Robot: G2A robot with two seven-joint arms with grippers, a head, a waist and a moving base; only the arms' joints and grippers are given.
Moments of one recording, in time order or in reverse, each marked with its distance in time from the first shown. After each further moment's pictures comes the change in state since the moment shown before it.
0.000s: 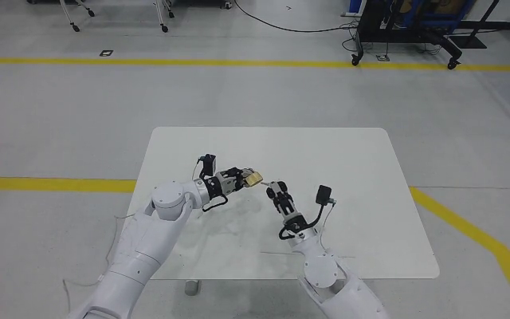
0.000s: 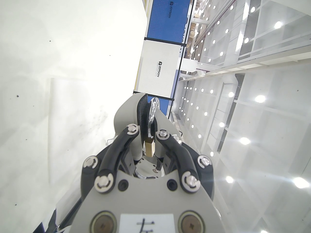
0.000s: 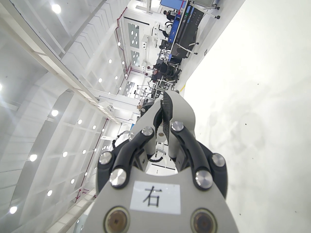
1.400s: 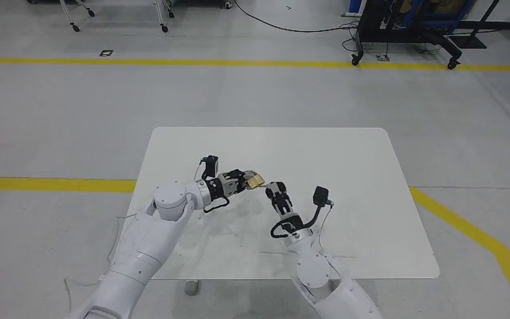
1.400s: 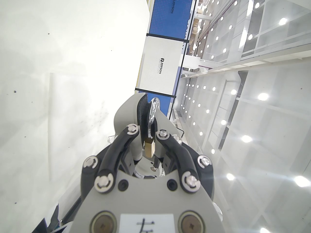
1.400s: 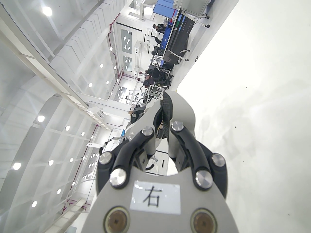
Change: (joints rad) left arm -0.003 -0.004 0.011 0.004 0.006 0.005 -0.018; right arm 0.003 -0.043 -0.003 0.025 -0.058 0.044 -0.045
